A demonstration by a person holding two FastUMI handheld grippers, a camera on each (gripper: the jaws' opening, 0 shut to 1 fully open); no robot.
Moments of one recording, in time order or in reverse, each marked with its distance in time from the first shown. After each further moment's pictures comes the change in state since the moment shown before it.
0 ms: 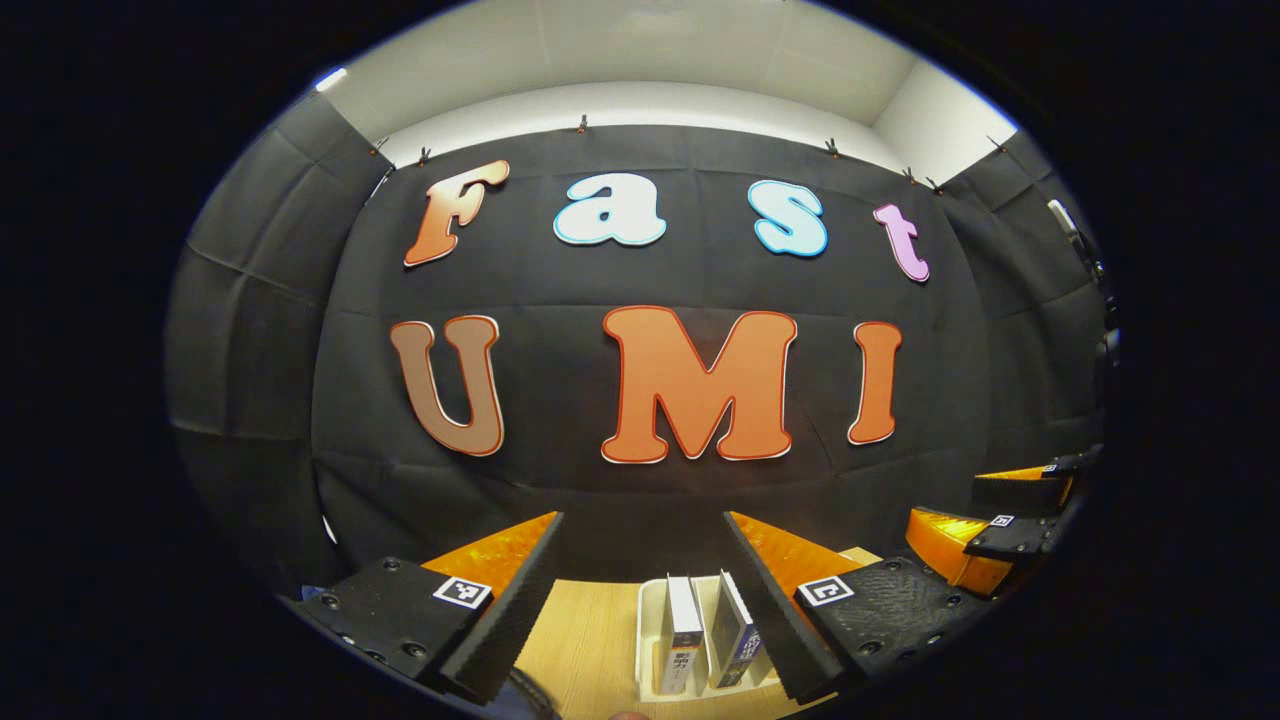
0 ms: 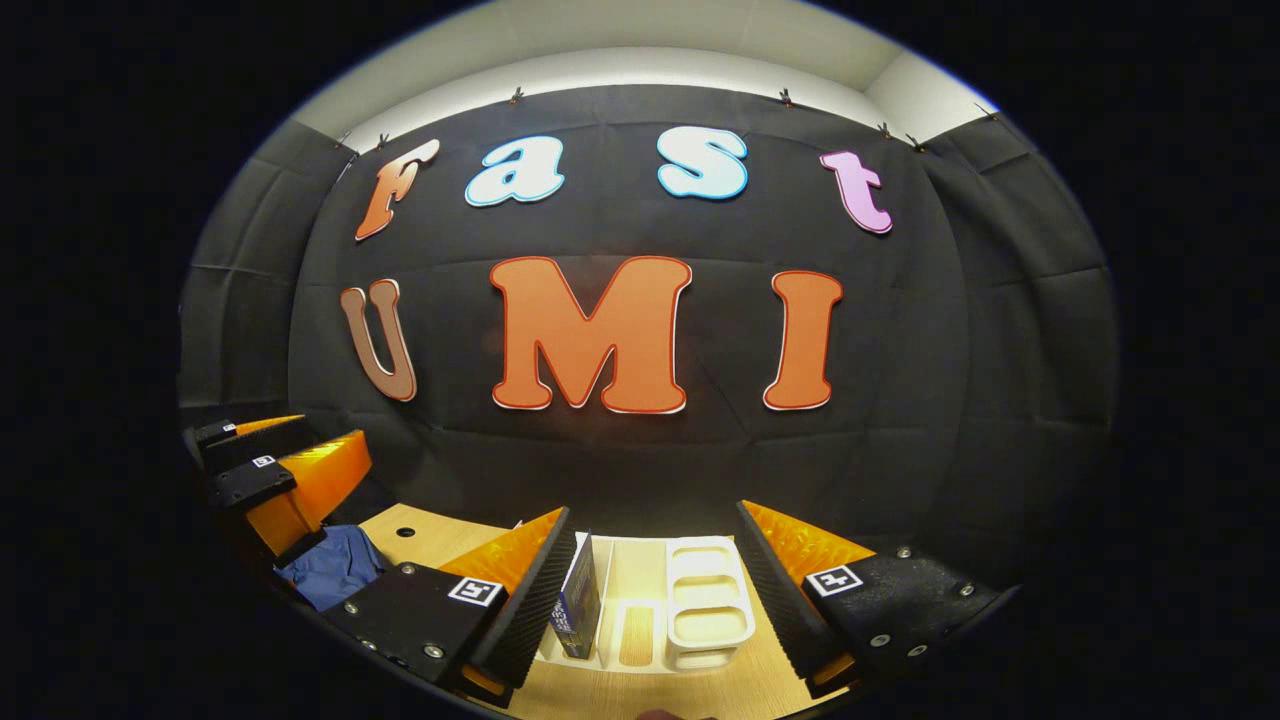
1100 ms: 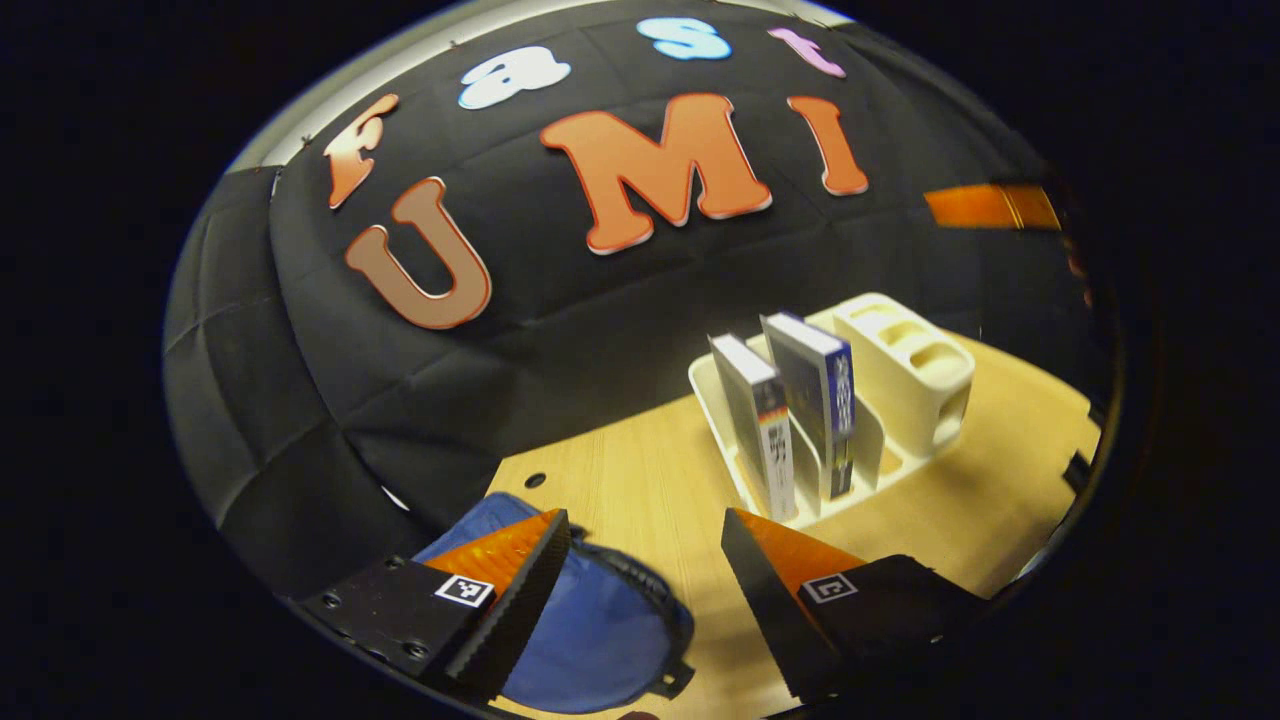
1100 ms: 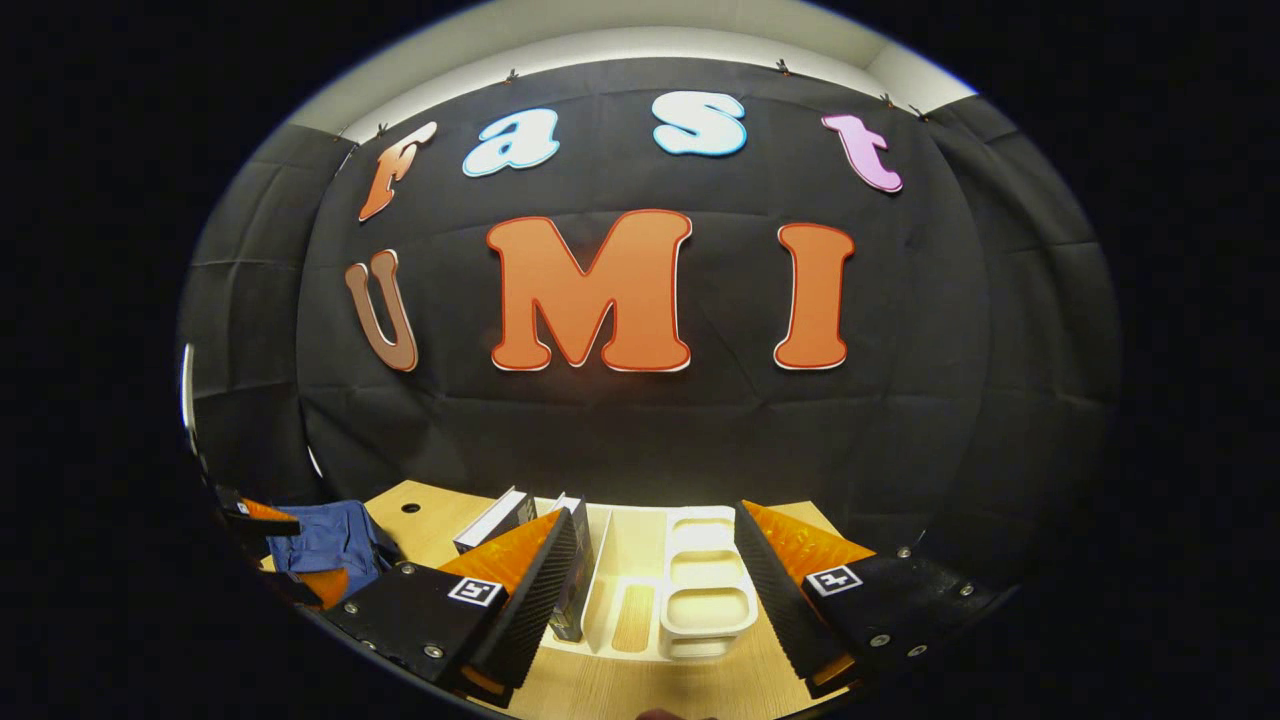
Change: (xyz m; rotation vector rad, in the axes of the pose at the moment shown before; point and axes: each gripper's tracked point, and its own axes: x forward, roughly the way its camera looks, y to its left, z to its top) left arm -0.072 0.068 -0.226 0.439 0.581 -0.029; right arm 0.021 -0.021 -0.057 0.014 0.093 0.068
